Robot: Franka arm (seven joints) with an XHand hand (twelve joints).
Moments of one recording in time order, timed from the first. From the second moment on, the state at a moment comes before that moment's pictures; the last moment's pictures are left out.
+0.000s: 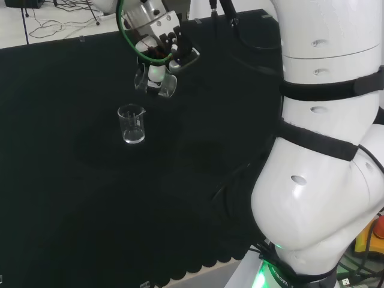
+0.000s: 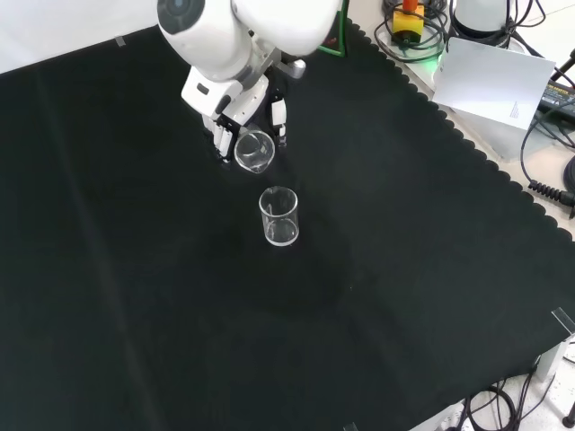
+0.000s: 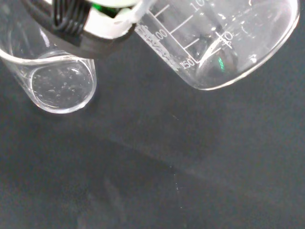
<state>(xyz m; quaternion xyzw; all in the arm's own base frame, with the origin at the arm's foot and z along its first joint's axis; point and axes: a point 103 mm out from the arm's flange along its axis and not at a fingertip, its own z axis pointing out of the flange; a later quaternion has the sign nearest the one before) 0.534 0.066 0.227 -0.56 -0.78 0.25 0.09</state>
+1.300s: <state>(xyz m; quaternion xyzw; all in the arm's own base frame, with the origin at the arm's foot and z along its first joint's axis) 0.546 -0.009 0.163 -0.54 -0.82 0.02 0.19</state>
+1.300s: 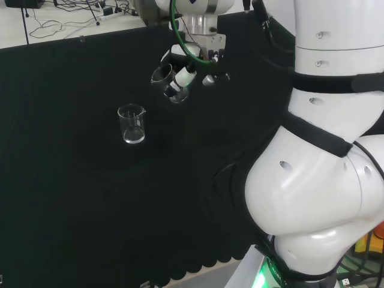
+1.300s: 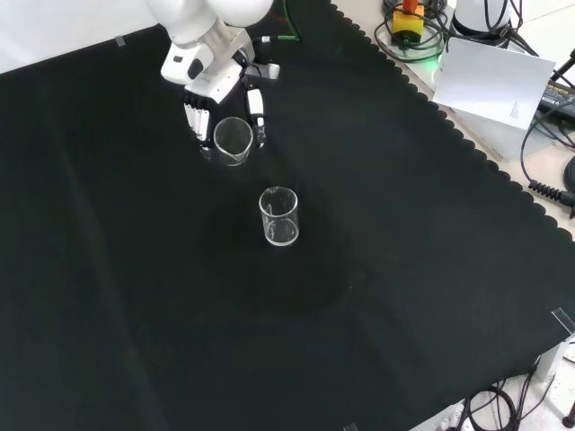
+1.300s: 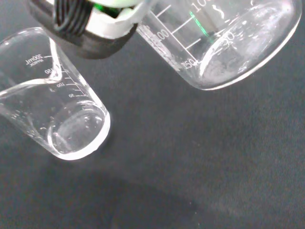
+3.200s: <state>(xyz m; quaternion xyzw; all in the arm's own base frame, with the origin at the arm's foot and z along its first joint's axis) 0.559 -0.032 0.067 -0.56 -0.78 -0.14 0.24</state>
